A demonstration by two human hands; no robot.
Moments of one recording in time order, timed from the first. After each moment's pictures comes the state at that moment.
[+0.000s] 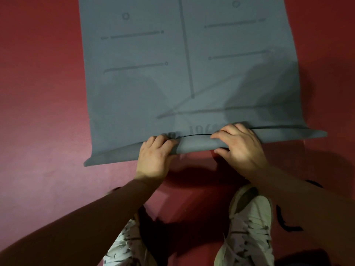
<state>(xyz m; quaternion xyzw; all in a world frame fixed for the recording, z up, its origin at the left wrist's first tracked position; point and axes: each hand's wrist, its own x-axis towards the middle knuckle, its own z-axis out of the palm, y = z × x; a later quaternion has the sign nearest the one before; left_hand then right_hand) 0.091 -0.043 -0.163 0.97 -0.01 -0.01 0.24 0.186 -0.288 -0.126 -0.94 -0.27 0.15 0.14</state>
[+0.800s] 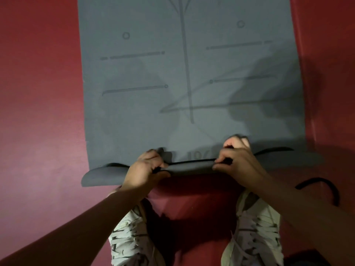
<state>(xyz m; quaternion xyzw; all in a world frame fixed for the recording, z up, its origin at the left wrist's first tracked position) 0.047 -0.005 -0.163 0.89 0.06 -0.16 0.43 0.147 -0.294 -0.159 -0.89 -0.22 0.24 0.31</state>
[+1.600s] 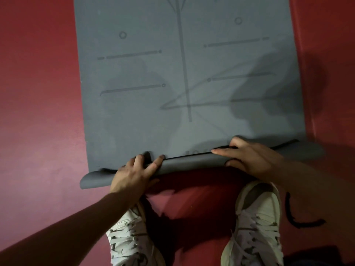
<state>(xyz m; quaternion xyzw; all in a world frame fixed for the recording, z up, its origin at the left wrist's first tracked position) 0.023 0.011 -0.166 0.99 -0.08 -0.13 0.05 0.180 -0.319 -0.134 -0.85 -0.35 0.37 0.10</state>
